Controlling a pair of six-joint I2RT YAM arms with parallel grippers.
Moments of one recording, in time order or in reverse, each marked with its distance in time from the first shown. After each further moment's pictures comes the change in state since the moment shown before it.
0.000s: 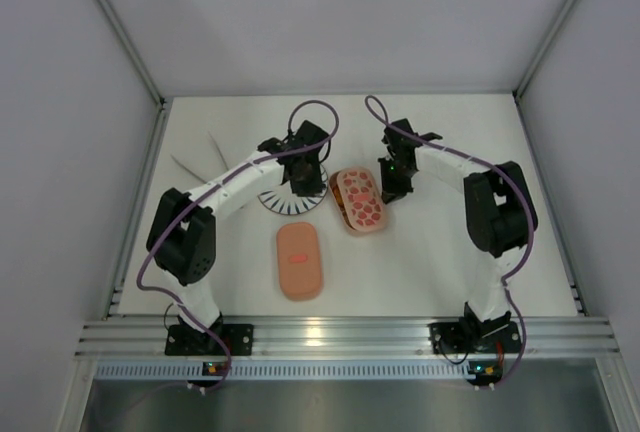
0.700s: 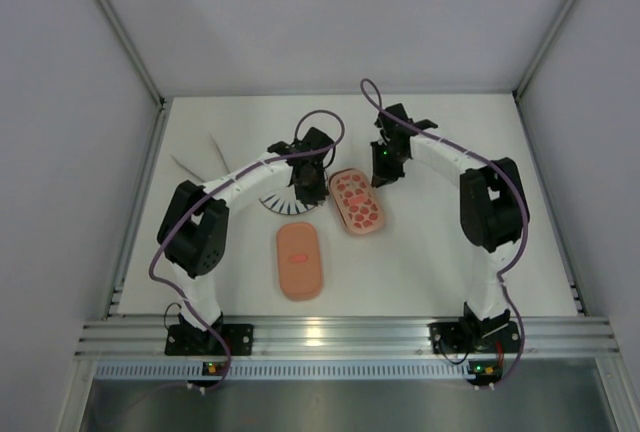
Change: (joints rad) left arm -0.006 0.076 -0.011 0.014 0.040 0.000; right arm 0.018 0.055 0.167 -0.013 -0.029 0.009
